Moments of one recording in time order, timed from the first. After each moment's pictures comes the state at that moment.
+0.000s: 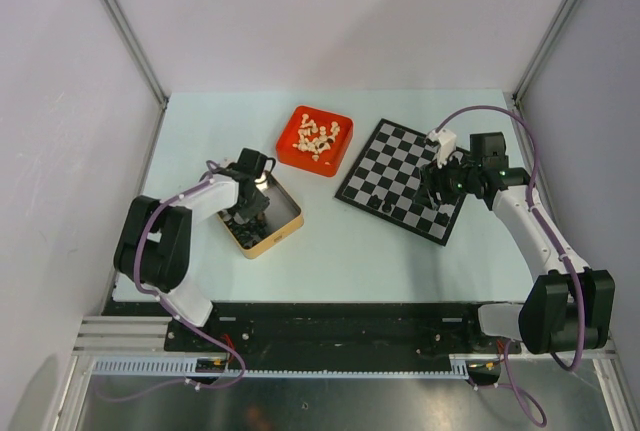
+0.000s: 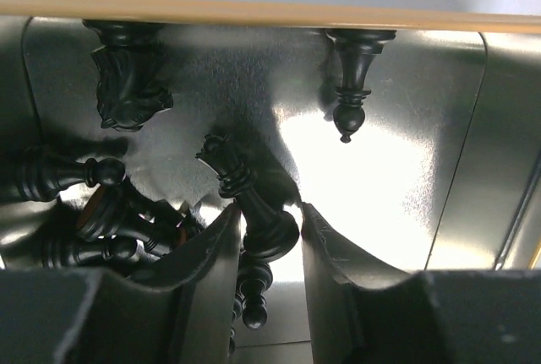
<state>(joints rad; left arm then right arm) -0.32 1.65 0.96 -0.53 -0.28 -1.02 0.09 1.27 1.00 -0.60 -0.60 -0.35</state>
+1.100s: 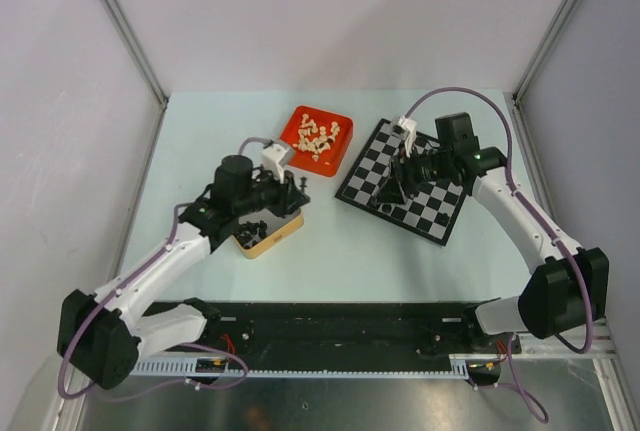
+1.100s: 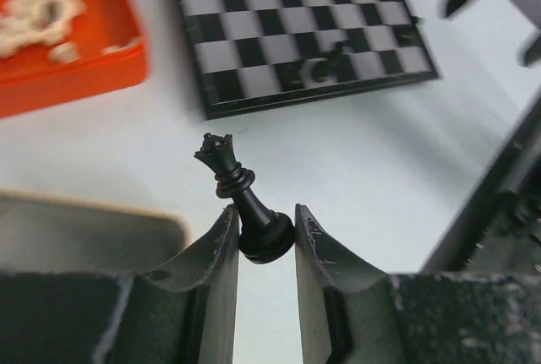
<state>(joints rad) -0.47 1.06 0.78 -0.16 0.35 -0.14 0.30 1.36 1.19 -0.67 -0.89 -0.27</state>
